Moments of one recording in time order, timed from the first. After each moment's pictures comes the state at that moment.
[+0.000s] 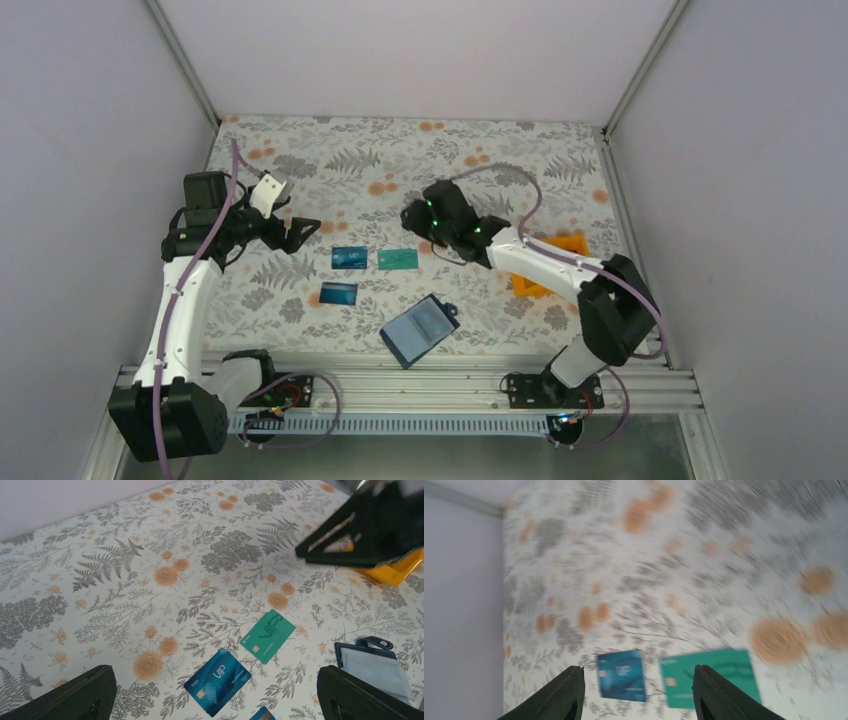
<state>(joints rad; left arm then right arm) 0.12 1.03 0.96 -0.68 0.76 0.44 0.74 1.59 1.00 -0.14 0.02 1.13</state>
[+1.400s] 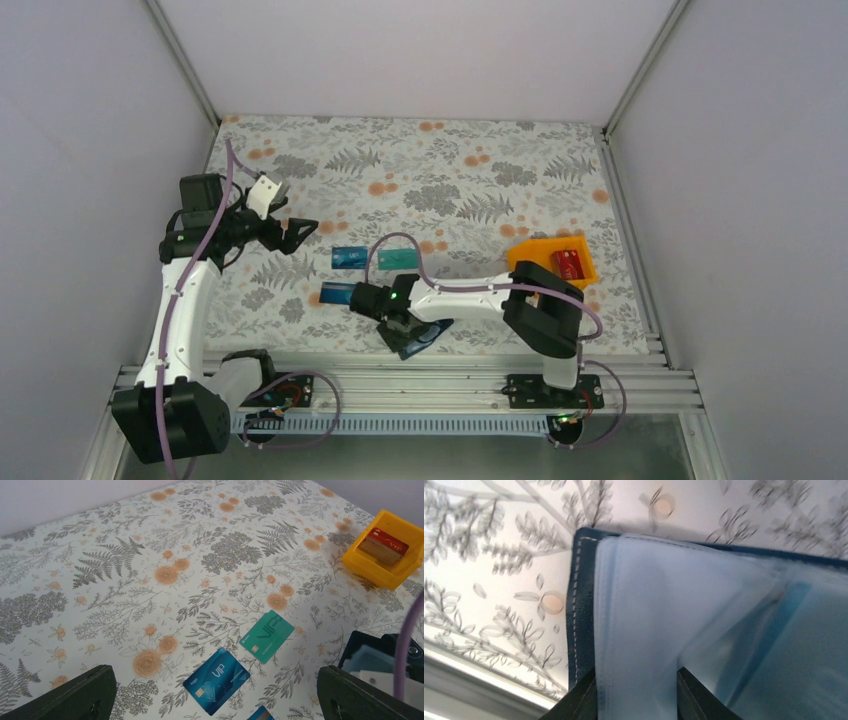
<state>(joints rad) 0.15 1.03 0.94 -0.68 0.79 0.44 1.27 1.90 1.24 -0.90 0.06 0.62</state>
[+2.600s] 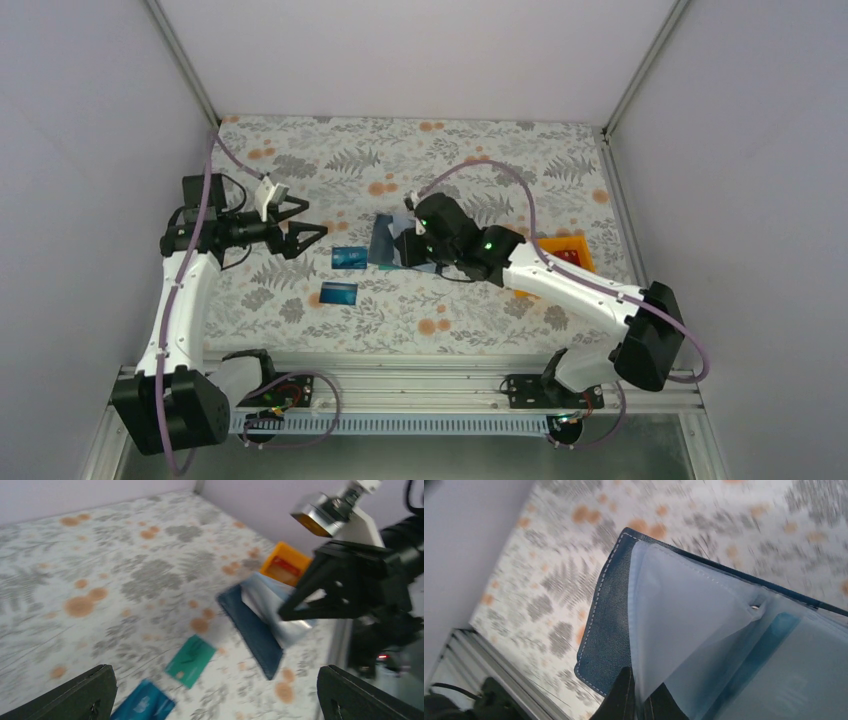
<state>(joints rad) 0.16 1.05 0.95 -0.72 1.06 0.43 0.94 1.40 1.12 -0.48 0.00 0.66</state>
